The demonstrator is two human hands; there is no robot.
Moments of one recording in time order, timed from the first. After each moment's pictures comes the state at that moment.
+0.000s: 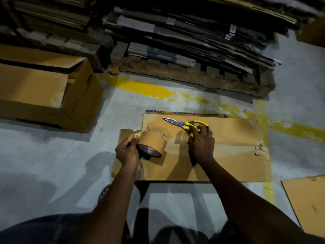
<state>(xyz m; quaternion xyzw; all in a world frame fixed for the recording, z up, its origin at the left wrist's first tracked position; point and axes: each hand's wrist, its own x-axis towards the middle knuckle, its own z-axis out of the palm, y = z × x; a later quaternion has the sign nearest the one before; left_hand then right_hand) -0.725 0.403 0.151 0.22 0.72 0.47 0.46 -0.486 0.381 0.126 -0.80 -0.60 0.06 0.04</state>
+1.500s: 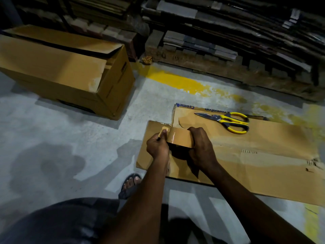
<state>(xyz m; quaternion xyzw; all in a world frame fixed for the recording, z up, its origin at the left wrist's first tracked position) -0.730 0.411 0.119 0.19 0.77 0.45 0.42 -0.587 0.386 0.114 -0.60 -0.74 0.18 0.26</state>
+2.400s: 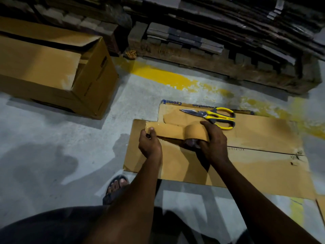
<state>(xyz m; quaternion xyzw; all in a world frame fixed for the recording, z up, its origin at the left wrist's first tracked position) -0.700 0.424 0.079 0.27 0.81 0.42 0.31 -0.510 0.390 0.104 -0.68 -0.65 0.16 0.30</state>
